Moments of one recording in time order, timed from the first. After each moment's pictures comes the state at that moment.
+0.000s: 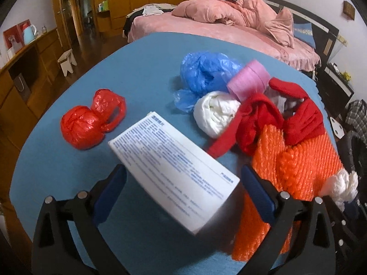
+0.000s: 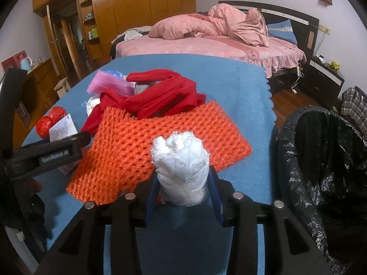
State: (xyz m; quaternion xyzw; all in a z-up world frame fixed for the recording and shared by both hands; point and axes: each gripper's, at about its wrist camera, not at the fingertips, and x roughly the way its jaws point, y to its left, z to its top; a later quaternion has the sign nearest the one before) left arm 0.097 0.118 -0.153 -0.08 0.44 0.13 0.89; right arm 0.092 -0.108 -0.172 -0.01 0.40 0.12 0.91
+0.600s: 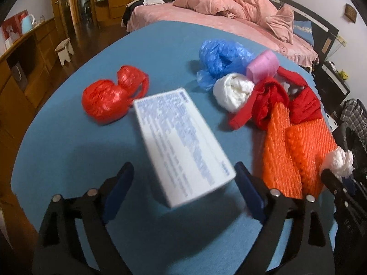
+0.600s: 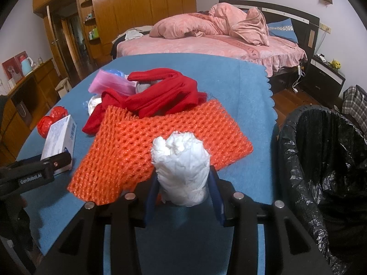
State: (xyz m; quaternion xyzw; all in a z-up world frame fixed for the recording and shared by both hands) left arm 0.063 0.147 -0.156 -0.10 0.46 0.12 0.87; right arm 0.092 -0.108 -0.173 -0.01 0.40 0.13 0.91
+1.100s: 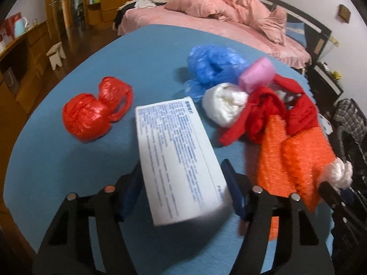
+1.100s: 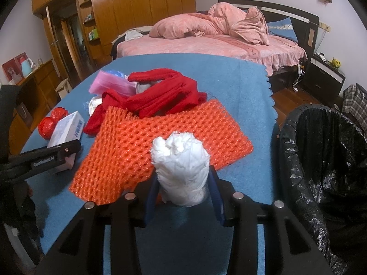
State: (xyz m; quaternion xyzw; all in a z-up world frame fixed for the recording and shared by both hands) left arm 0.081 0.144 -0.156 -0.11 0.45 0.08 0.88; right arm 0.089 -0.108 -0.170 0.00 0.40 0.13 0.91
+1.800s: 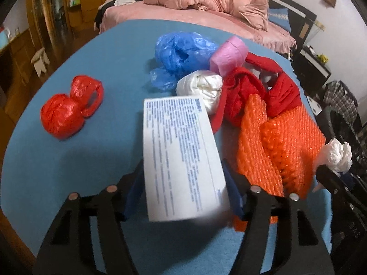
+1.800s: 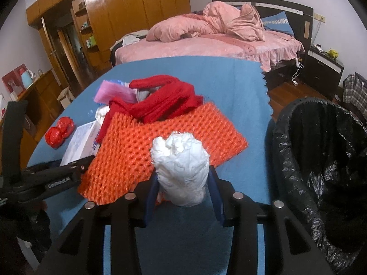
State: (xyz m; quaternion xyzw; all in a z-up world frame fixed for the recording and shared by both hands) left arm 0.087 0.115 -0.164 -0.08 0.47 0.04 0.88; right arm 0.085 -0.119 -0.162 0.03 0.41 0.13 0.90
